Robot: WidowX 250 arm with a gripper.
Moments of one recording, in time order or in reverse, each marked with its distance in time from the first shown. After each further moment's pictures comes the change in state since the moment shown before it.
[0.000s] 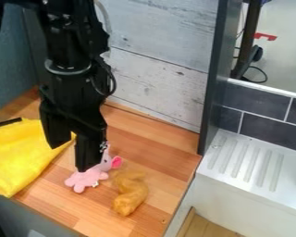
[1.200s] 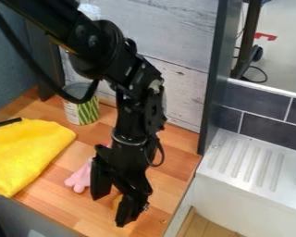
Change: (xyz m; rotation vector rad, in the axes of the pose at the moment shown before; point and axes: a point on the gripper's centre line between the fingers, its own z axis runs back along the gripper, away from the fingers) arm 0.027 -0.041 -0.085 -0.003 0.192 -0.109
